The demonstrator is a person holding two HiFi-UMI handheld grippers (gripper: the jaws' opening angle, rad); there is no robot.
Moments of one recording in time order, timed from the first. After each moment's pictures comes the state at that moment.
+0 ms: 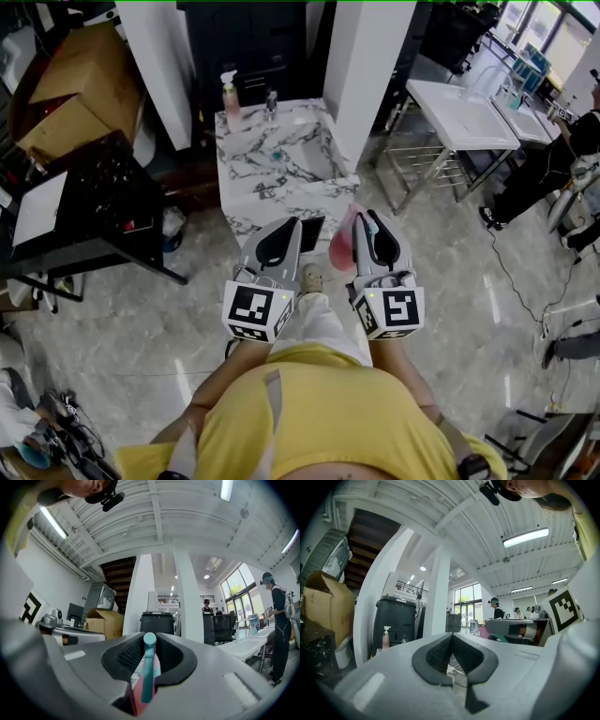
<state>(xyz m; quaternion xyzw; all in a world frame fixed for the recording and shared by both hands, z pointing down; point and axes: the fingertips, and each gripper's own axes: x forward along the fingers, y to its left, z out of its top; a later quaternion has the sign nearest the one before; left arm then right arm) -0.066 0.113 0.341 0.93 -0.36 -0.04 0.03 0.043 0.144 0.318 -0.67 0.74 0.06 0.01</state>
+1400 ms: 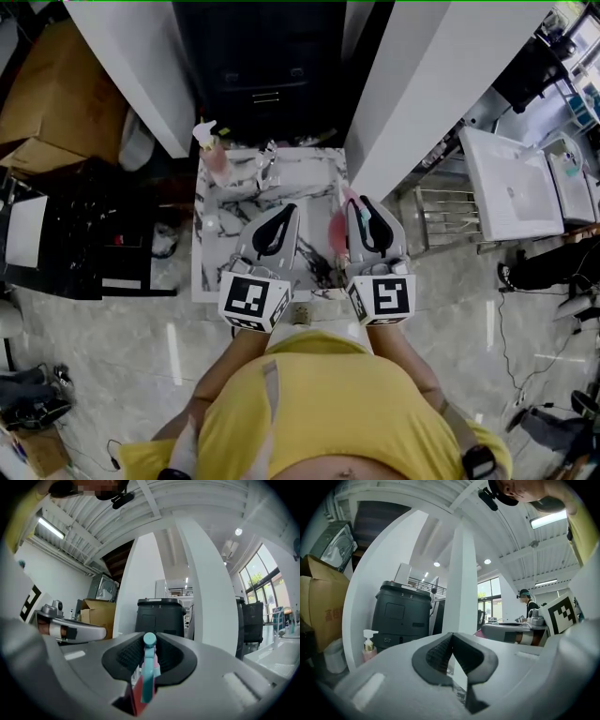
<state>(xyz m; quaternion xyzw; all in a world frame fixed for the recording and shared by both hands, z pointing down) 0.053 -0.268 0.362 0.89 -0.45 -0.03 0.05 0.156 -0.264 0.350 -0.58 0.81 0.05 -0.02</state>
